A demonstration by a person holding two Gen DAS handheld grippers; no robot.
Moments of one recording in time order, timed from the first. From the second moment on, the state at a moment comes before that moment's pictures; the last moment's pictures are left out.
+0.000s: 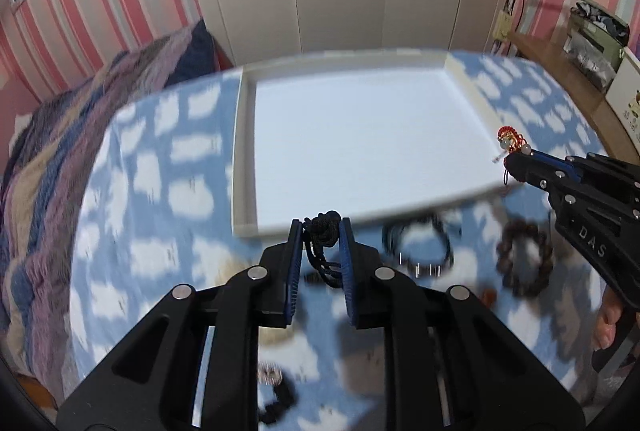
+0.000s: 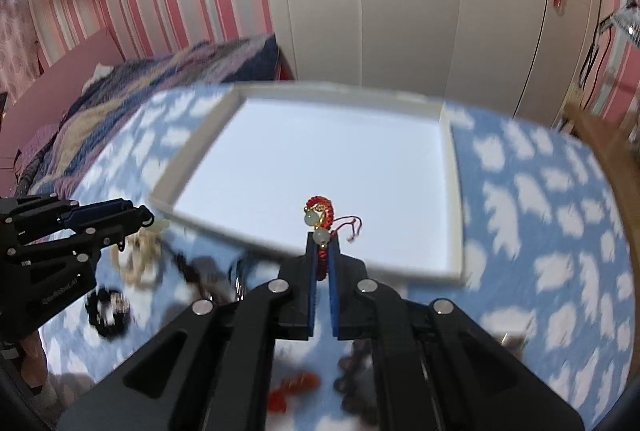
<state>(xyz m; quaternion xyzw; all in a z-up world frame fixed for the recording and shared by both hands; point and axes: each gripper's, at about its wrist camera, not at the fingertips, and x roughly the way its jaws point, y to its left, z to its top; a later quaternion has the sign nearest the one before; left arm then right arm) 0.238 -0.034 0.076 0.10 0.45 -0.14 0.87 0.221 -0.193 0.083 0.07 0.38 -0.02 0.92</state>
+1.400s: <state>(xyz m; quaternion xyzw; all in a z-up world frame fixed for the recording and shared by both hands) 0.486 -0.094 -0.006 0.12 0.52 -0.08 0.84 0.443 -0.277 0.001 0.07 0.48 -0.11 0.87</state>
